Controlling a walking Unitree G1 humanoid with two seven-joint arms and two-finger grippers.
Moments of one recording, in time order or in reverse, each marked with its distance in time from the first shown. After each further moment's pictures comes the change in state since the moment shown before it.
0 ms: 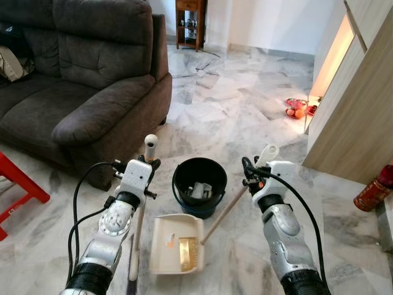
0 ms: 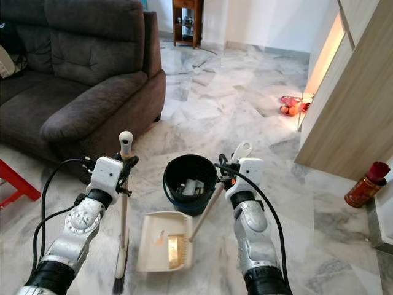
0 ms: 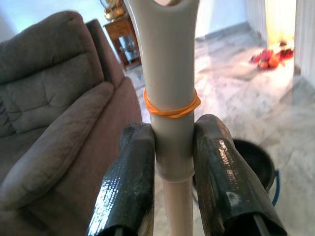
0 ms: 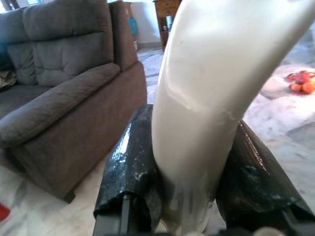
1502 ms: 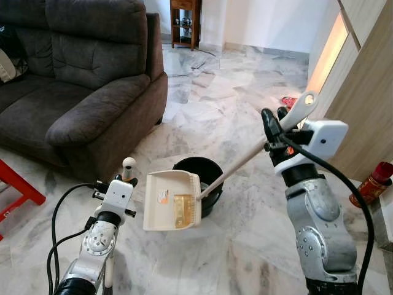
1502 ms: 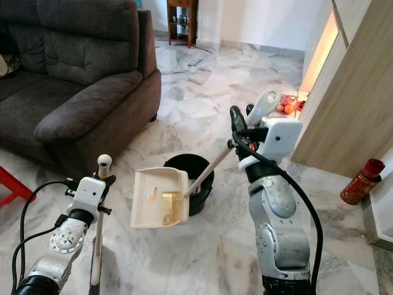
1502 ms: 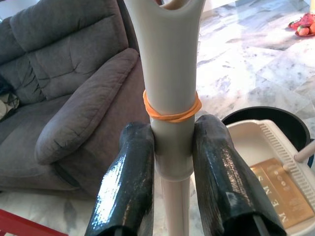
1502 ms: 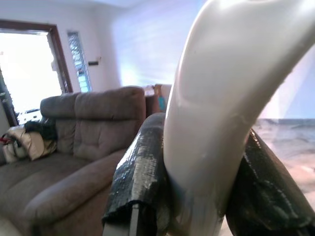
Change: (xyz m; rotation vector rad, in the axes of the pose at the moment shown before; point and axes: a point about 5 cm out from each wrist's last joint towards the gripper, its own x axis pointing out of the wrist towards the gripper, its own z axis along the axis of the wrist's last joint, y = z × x) left arm -0.017 0.015 -0.036 0.020 0.109 0.101; right arm -0.017 0.023 0.125 0.001 -0.320 0.068
